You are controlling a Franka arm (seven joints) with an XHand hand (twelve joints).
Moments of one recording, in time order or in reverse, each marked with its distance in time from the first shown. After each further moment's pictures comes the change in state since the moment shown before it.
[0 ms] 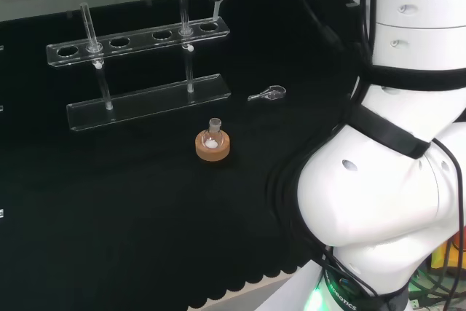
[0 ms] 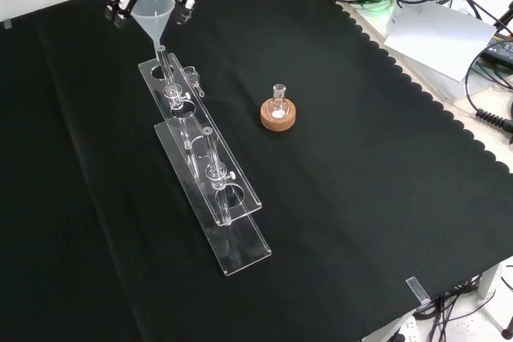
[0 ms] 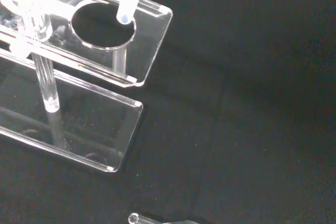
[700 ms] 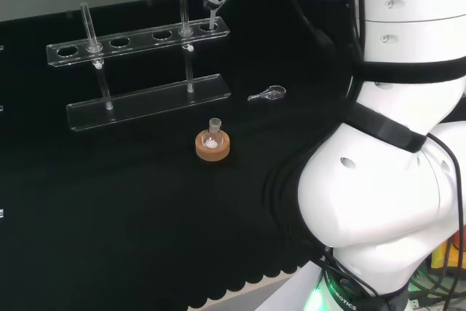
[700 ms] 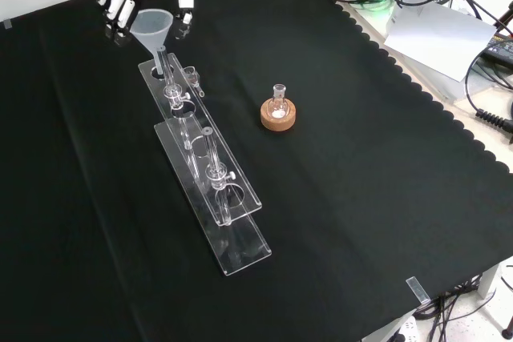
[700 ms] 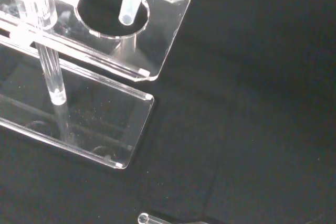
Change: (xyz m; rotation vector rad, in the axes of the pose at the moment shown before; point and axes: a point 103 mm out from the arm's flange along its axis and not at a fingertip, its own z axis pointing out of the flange) arm 0.007 0.022 0.017 0.035 0.008 -0.029
